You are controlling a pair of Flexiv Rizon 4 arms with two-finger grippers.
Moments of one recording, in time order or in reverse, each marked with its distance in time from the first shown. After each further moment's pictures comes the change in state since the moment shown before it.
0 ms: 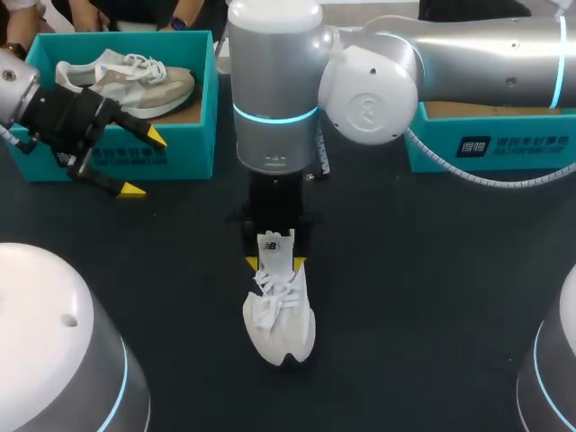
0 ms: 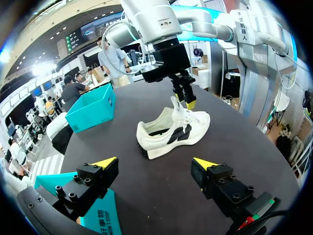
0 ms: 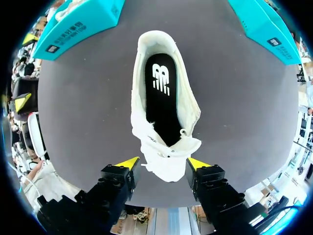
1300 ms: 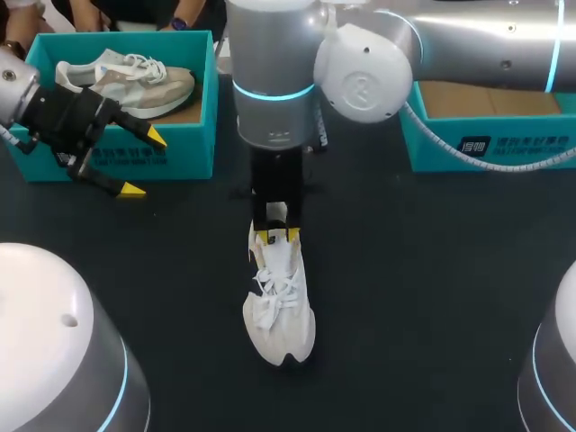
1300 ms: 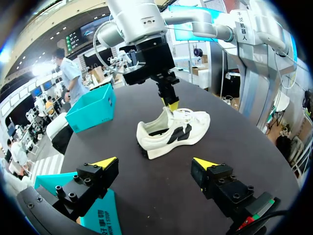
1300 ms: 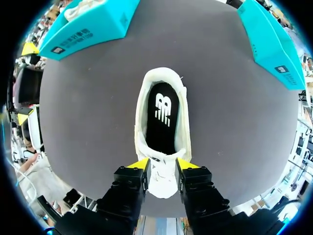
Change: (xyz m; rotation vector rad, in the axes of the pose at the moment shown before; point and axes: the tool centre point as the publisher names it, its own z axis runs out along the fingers) left arm 0.000 0.000 0.000 0.000 0.000 0.000; right arm -0.005 0.051 -0.009 -0.056 -0.014 -0.111
